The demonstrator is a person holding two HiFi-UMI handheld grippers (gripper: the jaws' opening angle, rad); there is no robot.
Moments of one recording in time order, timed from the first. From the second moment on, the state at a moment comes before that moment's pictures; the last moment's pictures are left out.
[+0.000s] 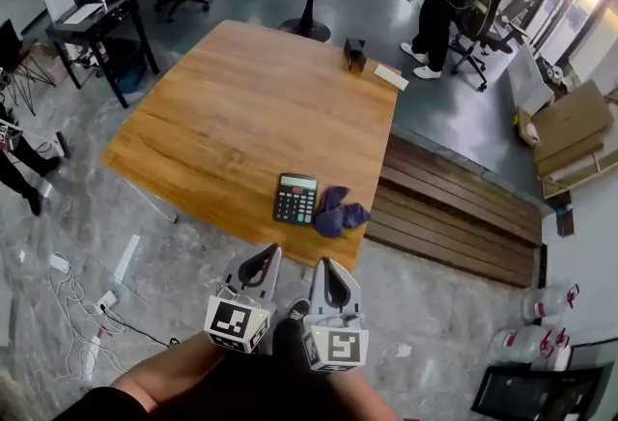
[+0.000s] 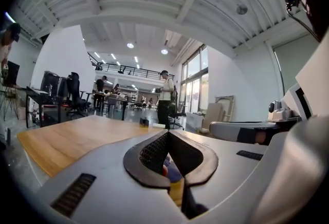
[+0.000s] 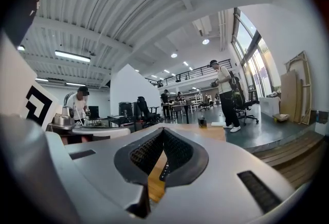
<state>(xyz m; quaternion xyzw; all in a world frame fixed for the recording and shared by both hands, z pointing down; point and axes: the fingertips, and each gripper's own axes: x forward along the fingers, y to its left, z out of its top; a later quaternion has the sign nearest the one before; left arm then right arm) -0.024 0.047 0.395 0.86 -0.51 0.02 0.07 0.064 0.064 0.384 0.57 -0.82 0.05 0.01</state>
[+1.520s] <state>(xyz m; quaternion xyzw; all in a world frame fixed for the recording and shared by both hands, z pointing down) -0.018 -0.170 0.616 0.85 -0.48 0.14 0.19 0.063 -0.168 0.608 0.56 -0.79 0.18 0.15</state>
